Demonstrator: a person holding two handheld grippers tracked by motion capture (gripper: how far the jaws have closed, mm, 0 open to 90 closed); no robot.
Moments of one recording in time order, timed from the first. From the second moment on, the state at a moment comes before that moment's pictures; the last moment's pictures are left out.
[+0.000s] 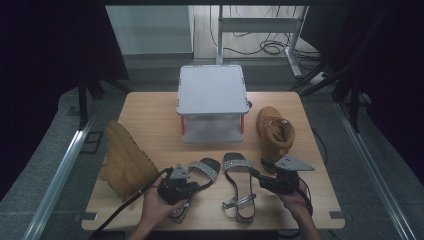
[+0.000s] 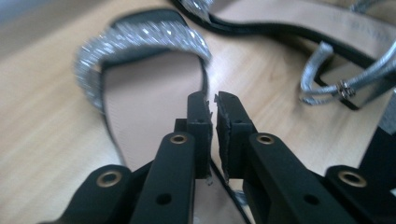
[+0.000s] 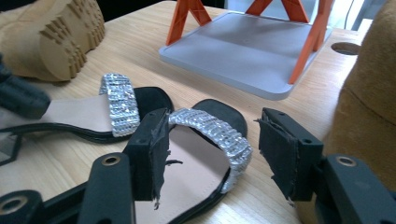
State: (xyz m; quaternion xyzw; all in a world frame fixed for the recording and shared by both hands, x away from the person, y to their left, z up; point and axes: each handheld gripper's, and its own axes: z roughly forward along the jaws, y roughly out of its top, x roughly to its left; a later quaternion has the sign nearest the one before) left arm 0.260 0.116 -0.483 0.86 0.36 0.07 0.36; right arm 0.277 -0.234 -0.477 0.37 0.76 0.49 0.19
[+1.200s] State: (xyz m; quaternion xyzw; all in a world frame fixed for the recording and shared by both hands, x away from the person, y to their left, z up) left arm 0.277 0.135 -0.479 0.84 0.39 0.06 0.38; right arm 0.217 -0.173 -0.462 0.32 0.81 0.47 0.12
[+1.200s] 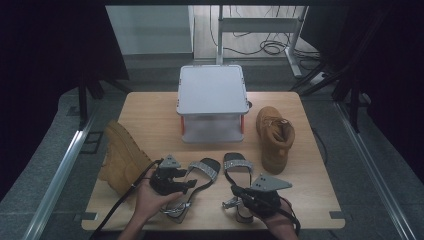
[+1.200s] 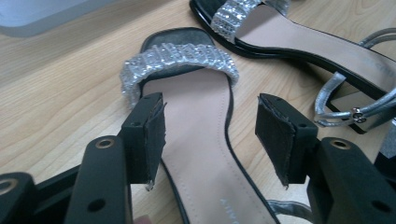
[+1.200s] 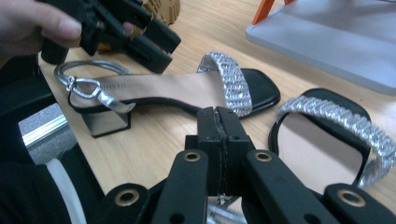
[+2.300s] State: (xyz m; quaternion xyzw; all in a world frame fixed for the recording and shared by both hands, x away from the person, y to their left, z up) left arm 0.280 0.143 -0.483 0.84 0.40 0.06 0.37; right arm 0.181 -0.169 -0.485 0.32 0.84 0.44 0.09
